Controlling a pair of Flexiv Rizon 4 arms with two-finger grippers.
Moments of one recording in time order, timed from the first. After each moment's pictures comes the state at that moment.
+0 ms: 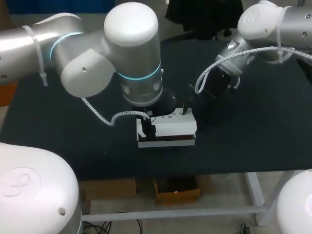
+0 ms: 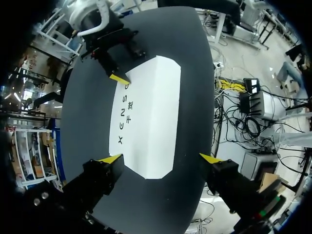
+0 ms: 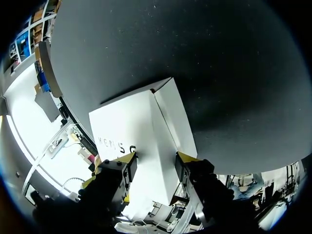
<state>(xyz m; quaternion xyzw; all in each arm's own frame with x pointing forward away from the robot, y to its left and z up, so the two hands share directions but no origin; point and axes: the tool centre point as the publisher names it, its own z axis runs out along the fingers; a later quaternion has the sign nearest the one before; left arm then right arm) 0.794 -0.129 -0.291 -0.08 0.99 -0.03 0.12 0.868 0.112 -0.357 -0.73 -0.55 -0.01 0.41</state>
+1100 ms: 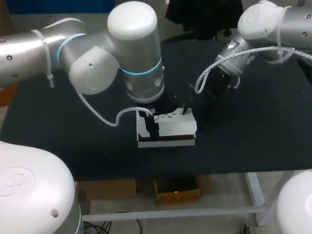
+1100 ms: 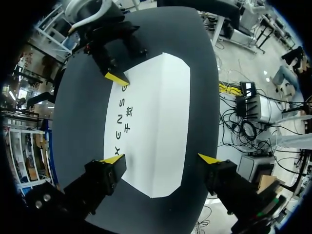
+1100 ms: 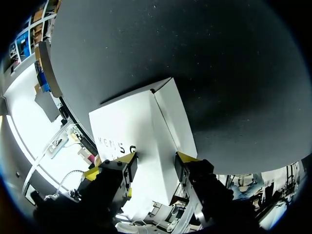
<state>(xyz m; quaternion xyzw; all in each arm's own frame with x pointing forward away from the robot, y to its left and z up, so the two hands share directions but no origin) 0.813 -0.141 -0.315 -0.08 0.99 -0.05 0.09 0.868 0.112 -0.357 -0.73 -0.55 -0.01 0.41</state>
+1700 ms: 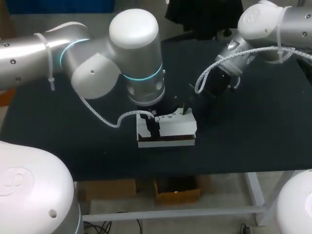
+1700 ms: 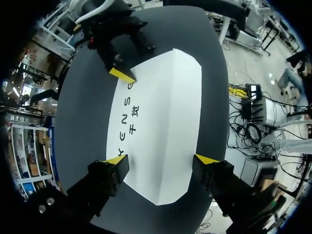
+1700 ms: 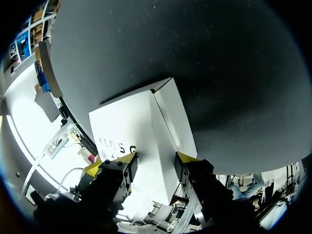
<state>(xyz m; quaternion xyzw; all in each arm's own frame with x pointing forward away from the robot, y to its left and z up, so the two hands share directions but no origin) 0.824 -0.141 -0.325 -0.09 0.99 -0.05 0.11 0.868 0.112 -0.357 -0.73 -0.55 -0.01 0.41</state>
